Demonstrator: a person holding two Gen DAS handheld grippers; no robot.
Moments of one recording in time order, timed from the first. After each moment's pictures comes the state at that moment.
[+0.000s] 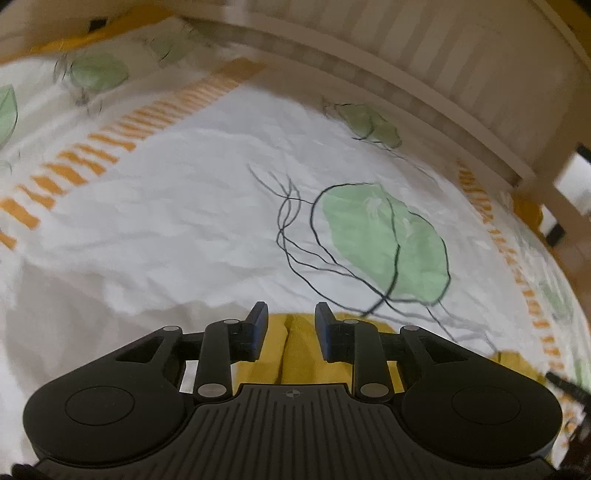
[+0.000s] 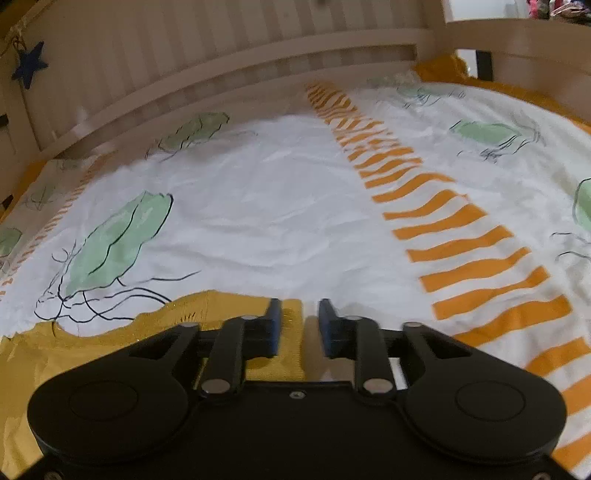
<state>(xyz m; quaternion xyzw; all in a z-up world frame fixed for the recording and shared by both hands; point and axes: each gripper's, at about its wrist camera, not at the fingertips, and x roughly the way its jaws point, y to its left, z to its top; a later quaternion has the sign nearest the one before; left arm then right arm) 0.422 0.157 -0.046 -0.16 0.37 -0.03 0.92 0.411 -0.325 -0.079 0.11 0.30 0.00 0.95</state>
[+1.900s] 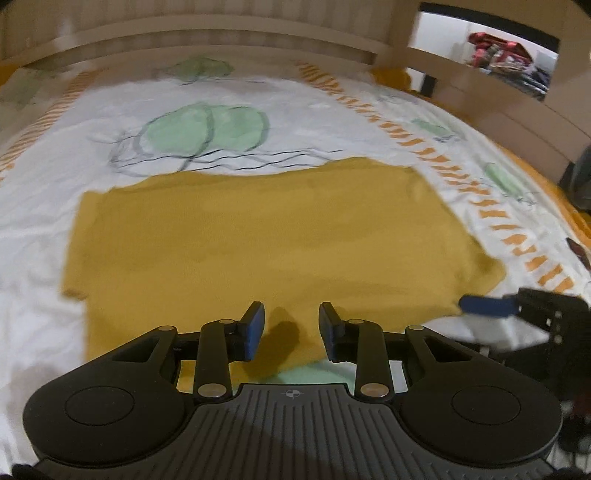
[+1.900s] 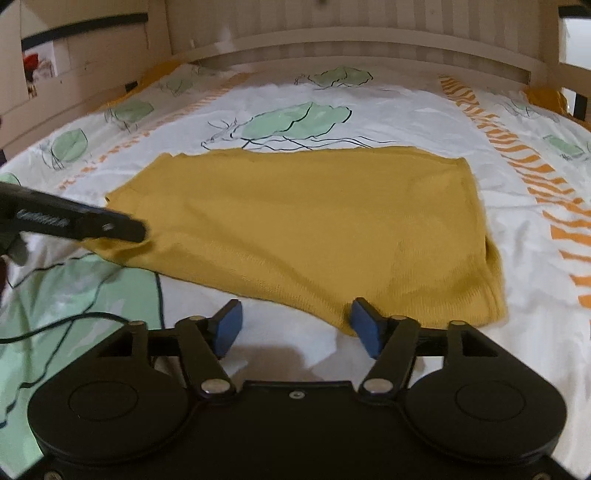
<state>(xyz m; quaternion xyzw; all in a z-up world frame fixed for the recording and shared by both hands) 0.277 0.004 -0.071 0.01 0.39 -0.21 0.90 0.222 -0.199 -0.101 0.01 0.33 0.15 0.93</state>
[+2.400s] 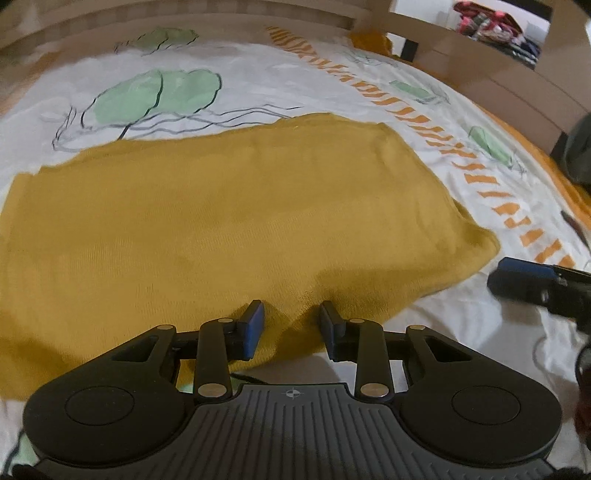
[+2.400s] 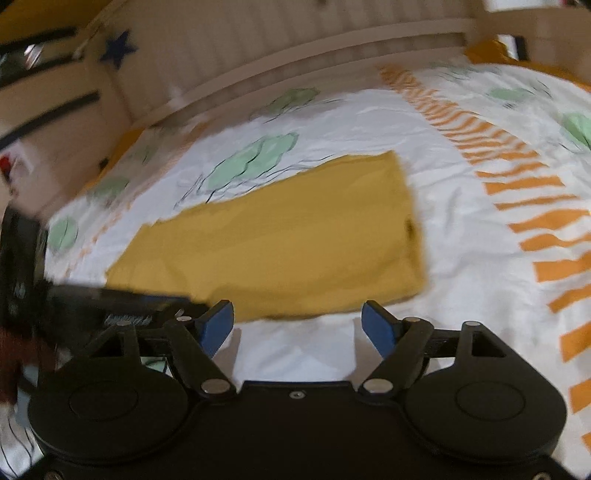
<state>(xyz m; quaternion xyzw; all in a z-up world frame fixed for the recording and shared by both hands) 0.285 -0.038 -0.107 0.01 0.43 -0.24 0.87 0.215 -0.276 -0.088 0.16 0.31 0.10 0.93</state>
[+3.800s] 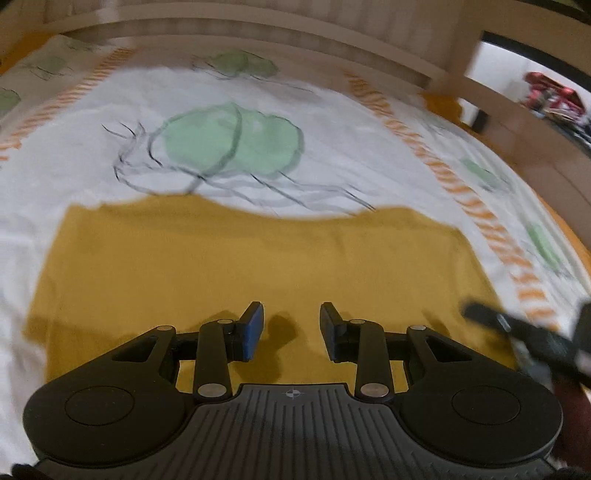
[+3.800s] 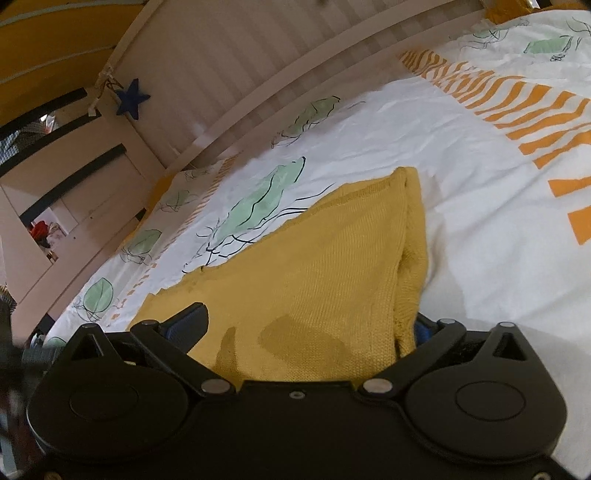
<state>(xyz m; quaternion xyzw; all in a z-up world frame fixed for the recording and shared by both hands) 0.357 -0.014 -0.070 -0.06 0.40 -0.13 0.91 0.338 -0.320 -0.134 0.24 0.28 0.22 0.90</state>
